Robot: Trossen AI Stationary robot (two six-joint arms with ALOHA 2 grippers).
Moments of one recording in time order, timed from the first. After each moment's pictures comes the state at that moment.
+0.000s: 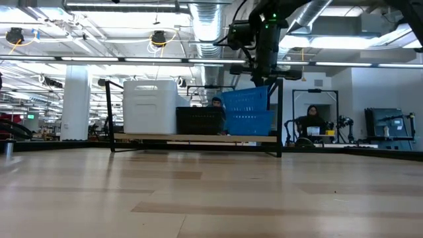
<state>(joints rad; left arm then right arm) -0.11 1.17 1.62 -1.51 -0.61 -0.44 -0.46 1.89 1.67 -1.13 0.13 1.16</state>
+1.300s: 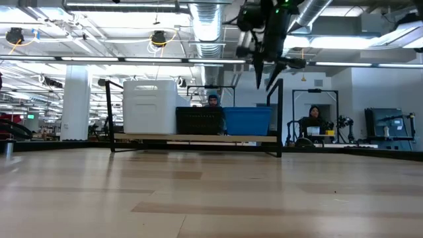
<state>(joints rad) -0.11 1.17 1.62 -1.51 -0.60 -0.45 -0.47 1.76 1.66 -1.12 0.14 1.09</state>
